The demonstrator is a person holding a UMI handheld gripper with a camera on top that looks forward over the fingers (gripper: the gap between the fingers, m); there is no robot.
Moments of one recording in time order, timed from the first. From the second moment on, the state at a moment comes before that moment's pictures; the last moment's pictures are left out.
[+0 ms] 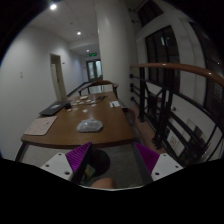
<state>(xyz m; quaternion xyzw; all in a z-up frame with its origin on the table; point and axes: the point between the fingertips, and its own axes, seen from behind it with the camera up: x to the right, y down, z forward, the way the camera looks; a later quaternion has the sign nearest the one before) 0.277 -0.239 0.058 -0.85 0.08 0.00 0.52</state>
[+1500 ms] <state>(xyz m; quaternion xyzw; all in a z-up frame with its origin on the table) 0.024 0.059 0.168 -0.82 0.05 0.04 0.57</state>
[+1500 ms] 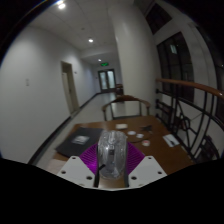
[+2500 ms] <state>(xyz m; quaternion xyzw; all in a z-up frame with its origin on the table) -0.131 -0.057 0.064 -0.88 -0.14 0.11 0.44</state>
